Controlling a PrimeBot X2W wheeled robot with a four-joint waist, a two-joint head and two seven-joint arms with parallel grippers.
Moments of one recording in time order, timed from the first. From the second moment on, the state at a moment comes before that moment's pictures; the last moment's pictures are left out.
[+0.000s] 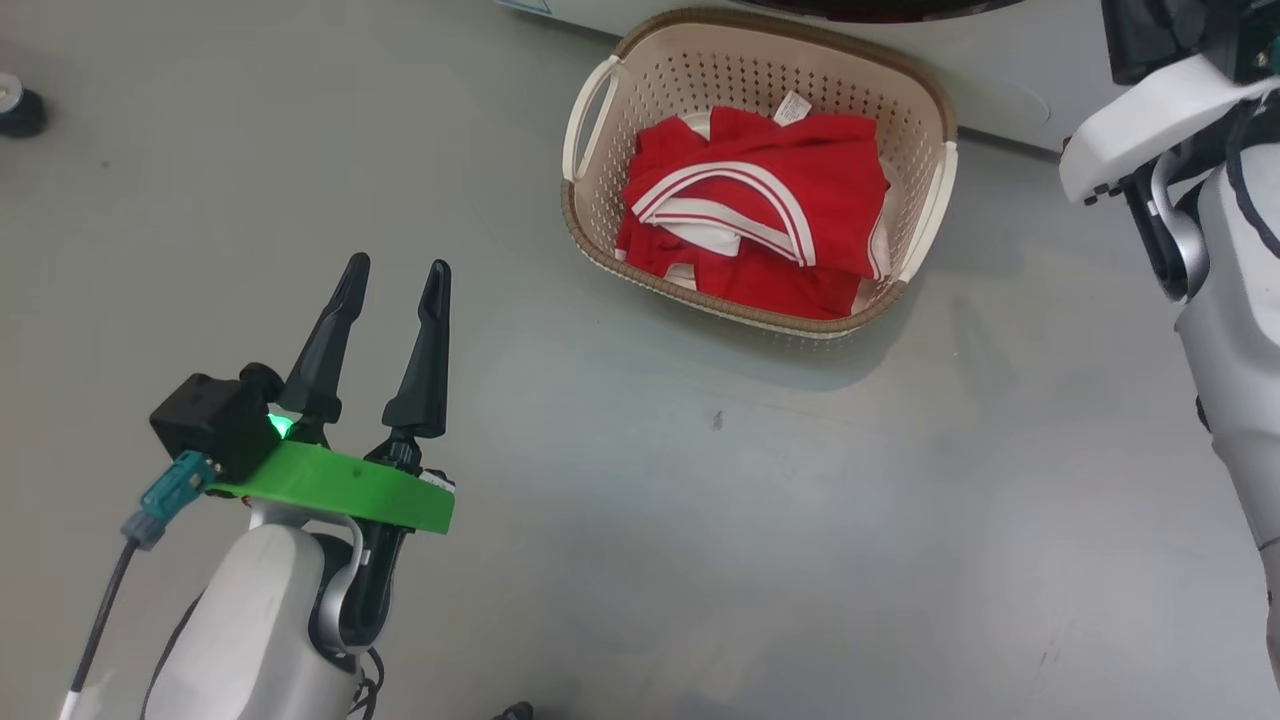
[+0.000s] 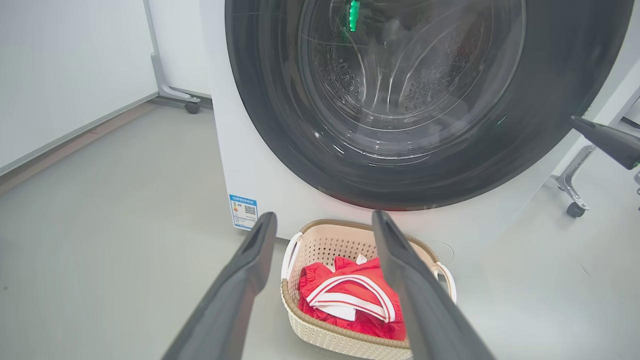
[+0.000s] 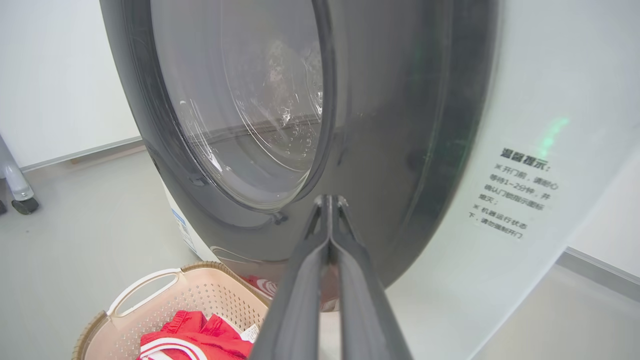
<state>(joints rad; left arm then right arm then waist) -0.36 0.10 -0.33 0.18 -0.63 -0.13 -0.26 -0.92 -0.30 0.34 0.65 0.20 0.08 -0.24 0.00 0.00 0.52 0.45</state>
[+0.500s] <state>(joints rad) -0.25 0.14 -0.30 0.21 -0.59 -0.13 -0.26 -0.67 -0.21 0.30 0.63 0.27 0.05 -0.25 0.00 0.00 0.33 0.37</state>
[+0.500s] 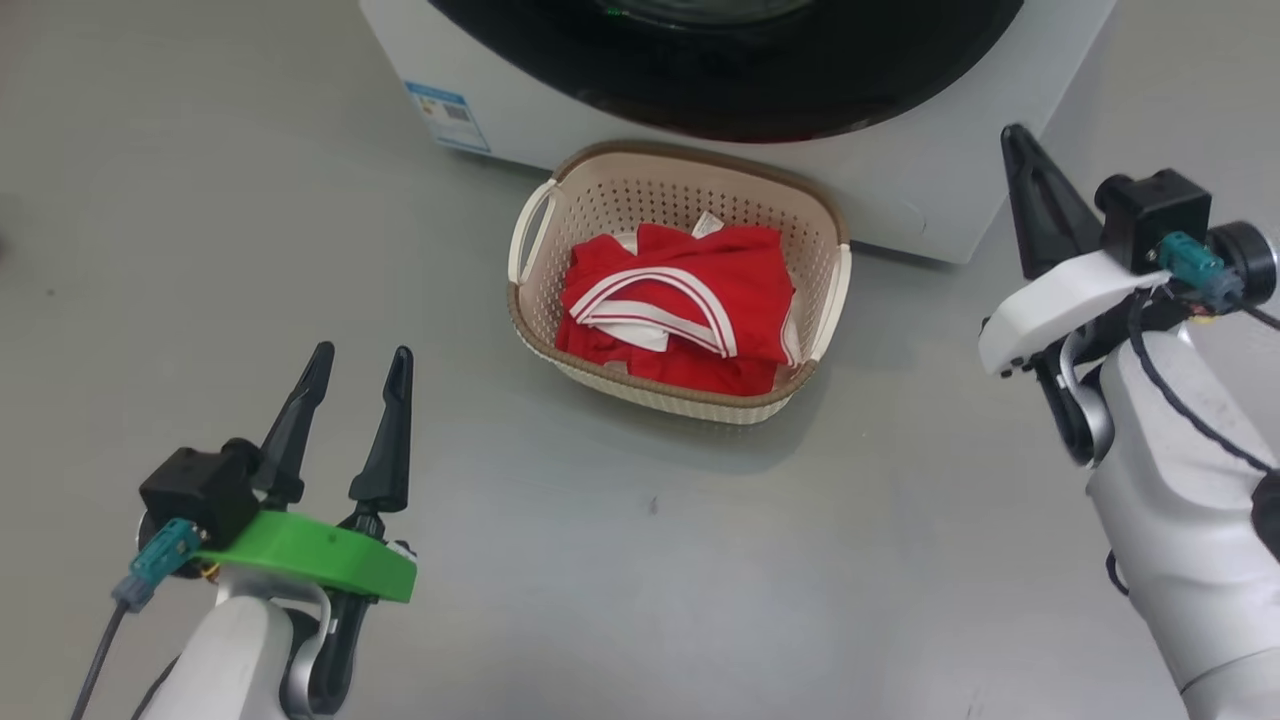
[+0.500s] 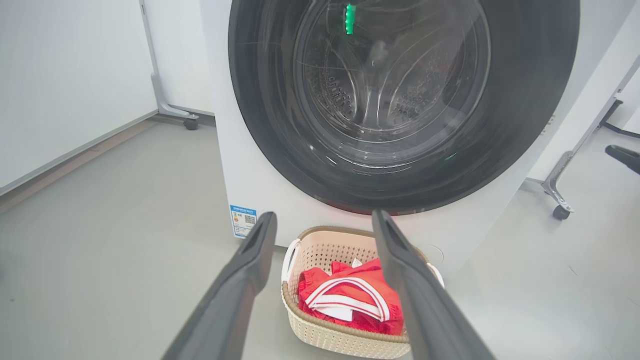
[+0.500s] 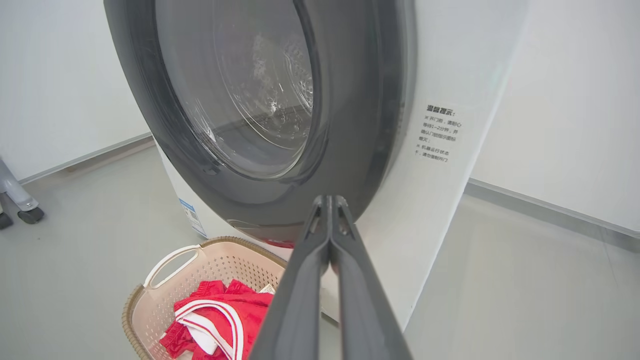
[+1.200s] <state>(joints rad) -0.03 0.16 -0.21 0.22 -0.56 -0.13 -0.26 -0.32 -0.15 0.24 0.45 0.31 0.02 -0.25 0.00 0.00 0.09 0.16</state>
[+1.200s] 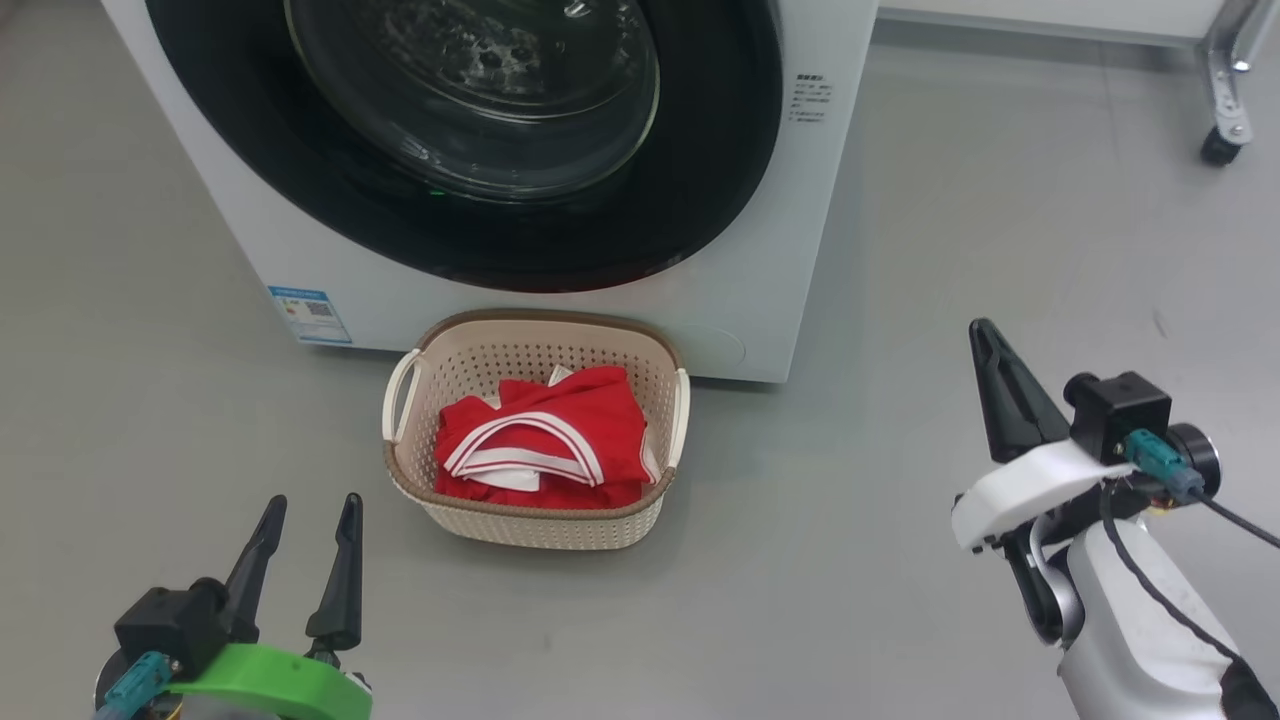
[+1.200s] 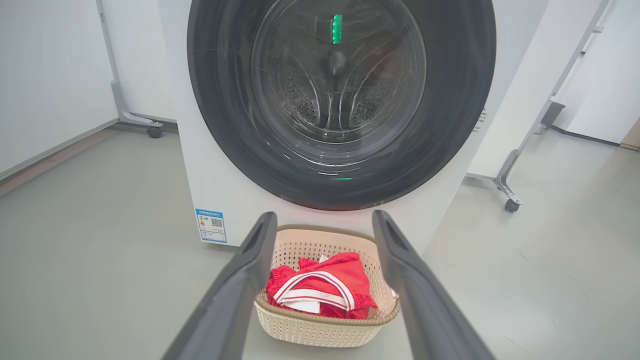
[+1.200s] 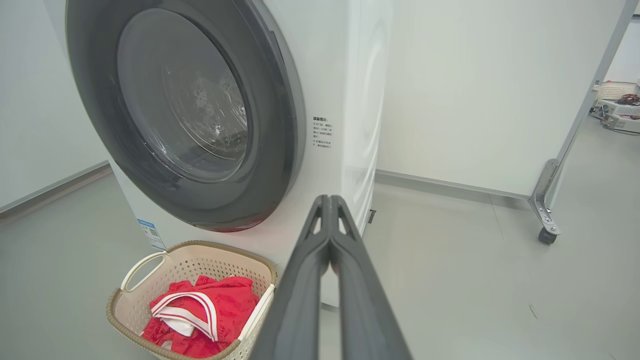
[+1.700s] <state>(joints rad) 0.01 0.17 -0.19 0.19 -0.53 -0.13 -0.26 -0.11 -0.13 0.18 0.32 0.32 -0.02 -0.25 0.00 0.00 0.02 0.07</state>
